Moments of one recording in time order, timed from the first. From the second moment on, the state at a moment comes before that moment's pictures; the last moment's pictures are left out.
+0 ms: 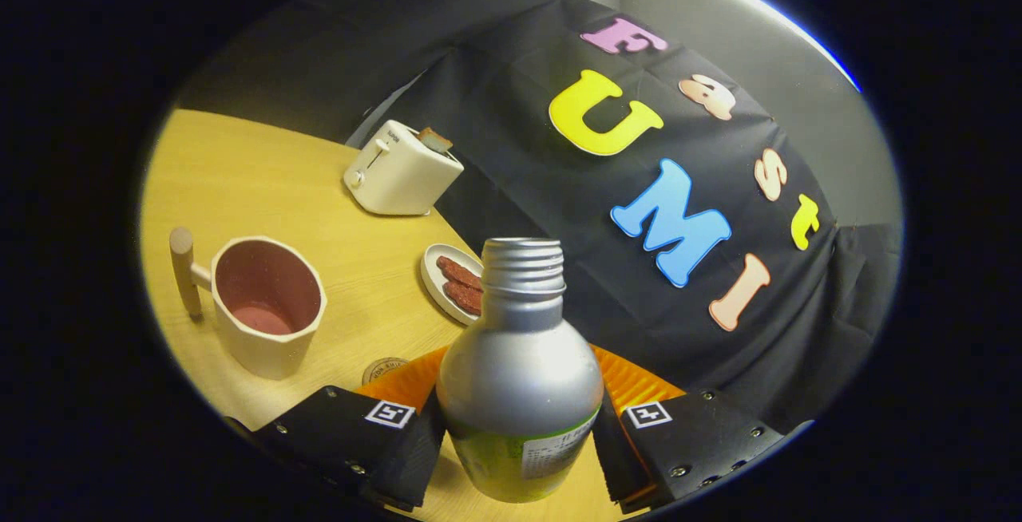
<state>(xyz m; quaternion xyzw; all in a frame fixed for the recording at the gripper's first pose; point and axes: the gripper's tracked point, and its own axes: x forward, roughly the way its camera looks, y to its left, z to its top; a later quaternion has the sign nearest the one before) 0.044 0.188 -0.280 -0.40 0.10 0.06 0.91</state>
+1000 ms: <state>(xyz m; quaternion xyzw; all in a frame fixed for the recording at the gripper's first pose) 0.063 0.207 -0.223 -0.08 0.05 0.11 0.99</state>
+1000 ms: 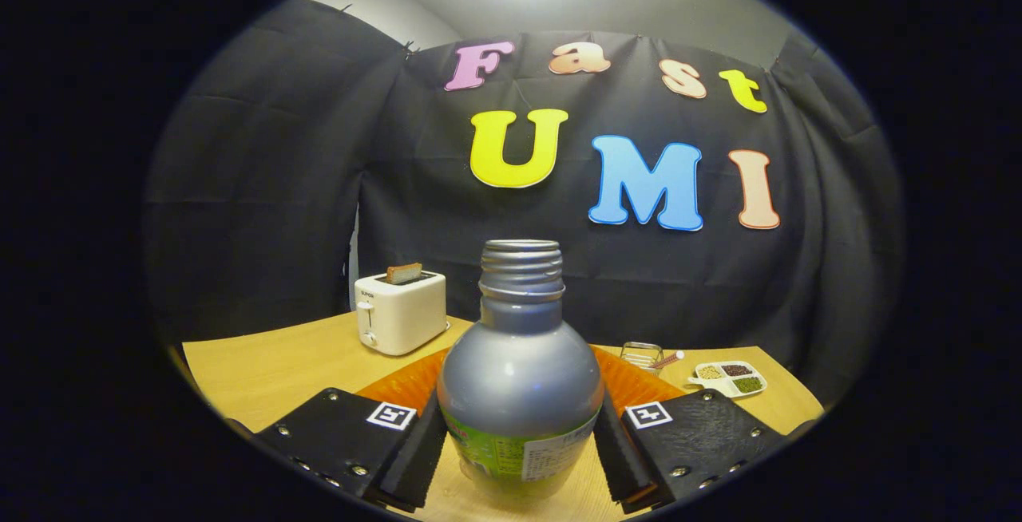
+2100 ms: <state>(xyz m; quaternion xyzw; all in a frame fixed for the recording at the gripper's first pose) 0.130 0.214 -0.326 -0.05 0.09 0.10 0.99</state>
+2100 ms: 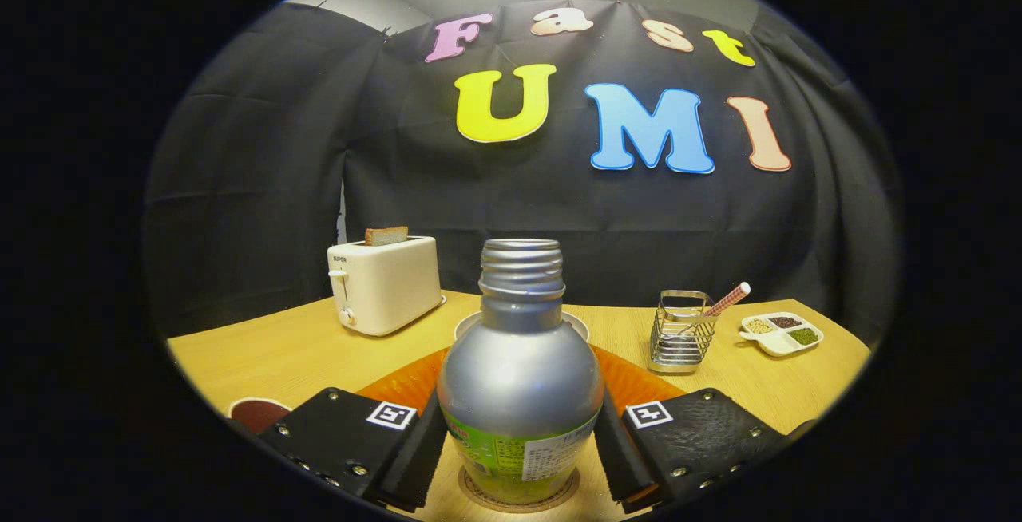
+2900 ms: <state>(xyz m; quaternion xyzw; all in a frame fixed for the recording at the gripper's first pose) 0.116 0.221 -0.282 -0.05 0.02 0.11 0.99</state>
